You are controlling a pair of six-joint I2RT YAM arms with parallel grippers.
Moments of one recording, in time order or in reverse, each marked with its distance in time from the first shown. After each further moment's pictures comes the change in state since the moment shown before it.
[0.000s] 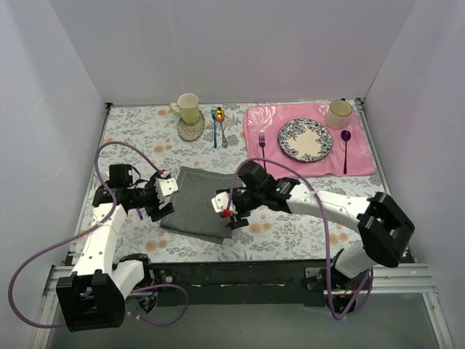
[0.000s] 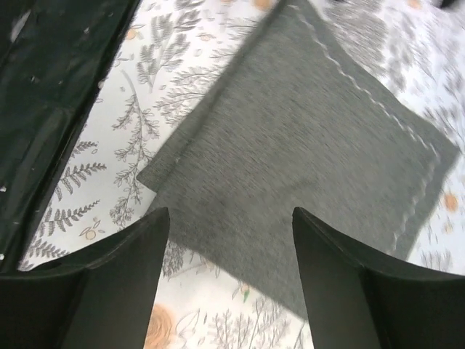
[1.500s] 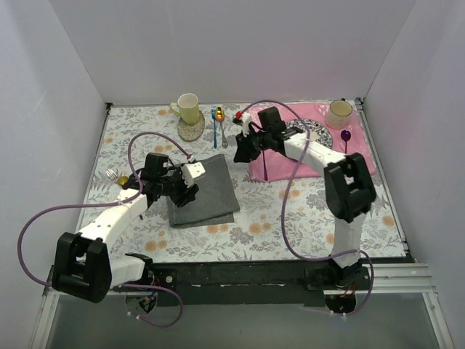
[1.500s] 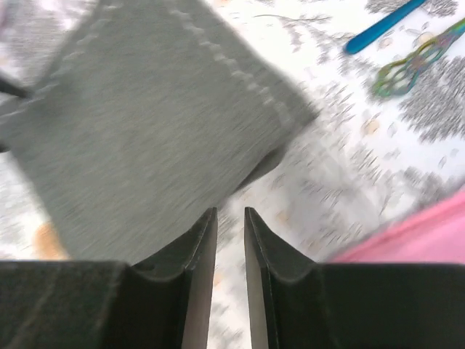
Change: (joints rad) left arm -0.332 0.258 0.004 0.402 -0.269 -0.518; right arm -0.436 0.532 0.612 -0.074 0.049 0.752
